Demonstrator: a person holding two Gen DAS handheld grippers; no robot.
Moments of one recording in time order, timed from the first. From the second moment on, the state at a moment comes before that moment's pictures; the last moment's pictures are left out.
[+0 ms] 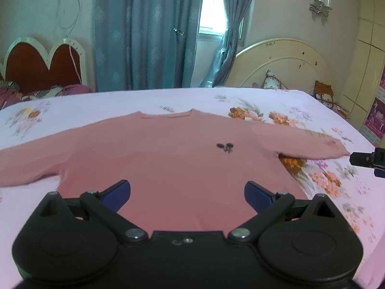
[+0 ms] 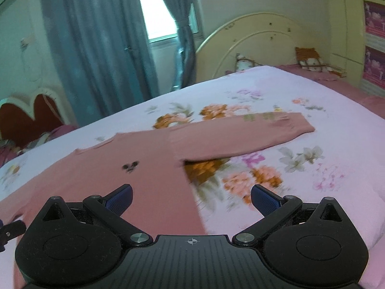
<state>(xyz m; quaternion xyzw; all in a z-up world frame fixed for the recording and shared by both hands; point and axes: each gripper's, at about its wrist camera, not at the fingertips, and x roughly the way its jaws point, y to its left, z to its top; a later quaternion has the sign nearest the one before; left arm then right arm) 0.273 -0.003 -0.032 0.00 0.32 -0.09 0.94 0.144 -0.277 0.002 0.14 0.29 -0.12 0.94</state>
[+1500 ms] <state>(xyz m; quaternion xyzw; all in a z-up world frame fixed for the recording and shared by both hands) 0.440 -0.097 -0.076 -0.02 0.40 0.00 0.92 0.285 -0.617 -0.121 0.38 0.27 -0.25 0.85</state>
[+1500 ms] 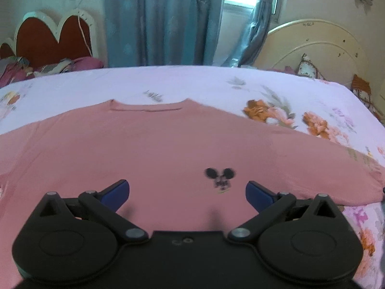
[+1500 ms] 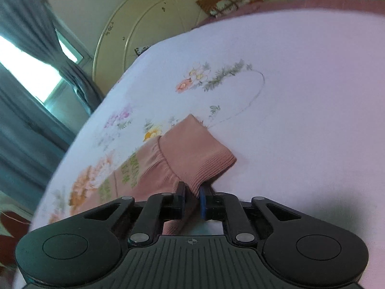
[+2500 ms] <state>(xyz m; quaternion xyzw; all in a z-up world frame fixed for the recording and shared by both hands) 0.429 0.138 -0.104 -0.11 0.42 -0.01 0.90 0.433 -0.071 -0.125 0.07 0.40 0.17 0.90</state>
